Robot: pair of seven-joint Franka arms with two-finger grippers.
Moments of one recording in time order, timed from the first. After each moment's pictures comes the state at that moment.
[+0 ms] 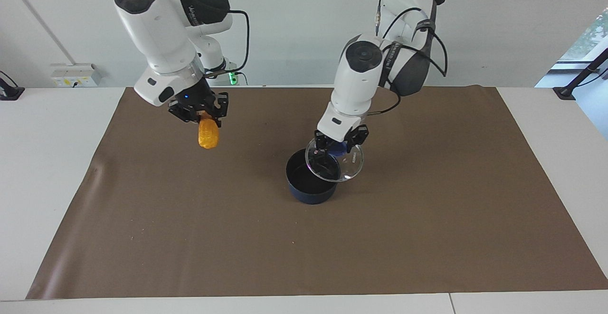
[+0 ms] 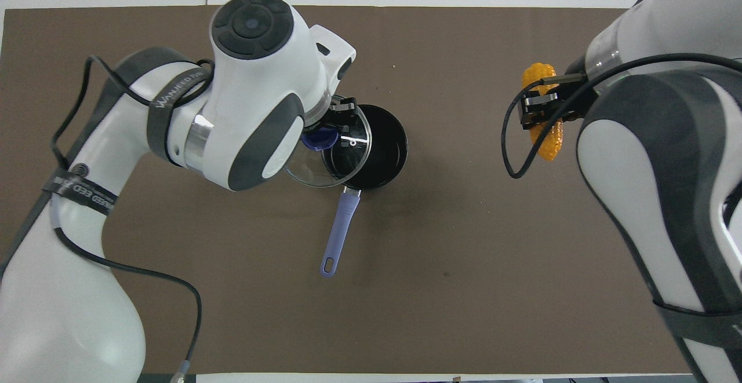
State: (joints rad) left arm -0.50 0.38 -0.03 -1.38 -0.04 1.75 -0.57; right arm 0.29 0.21 -0.04 -1.43 0.10 1.63 0.18
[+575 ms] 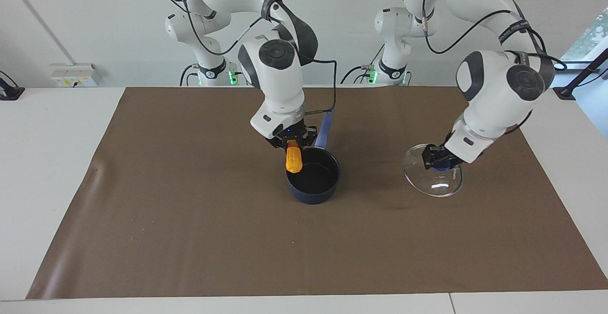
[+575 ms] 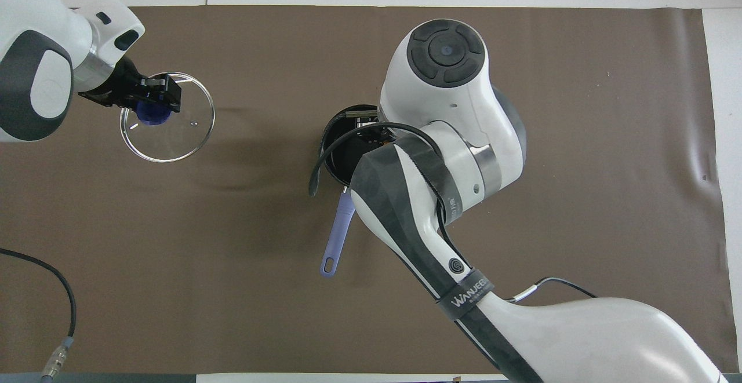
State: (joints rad) left arm -0.07 0.31 -0.02 -1.58 -0.05 1.86 0.00; right arm 0.56 0.45 -0.04 -1.41 0.10 1.89 0.51
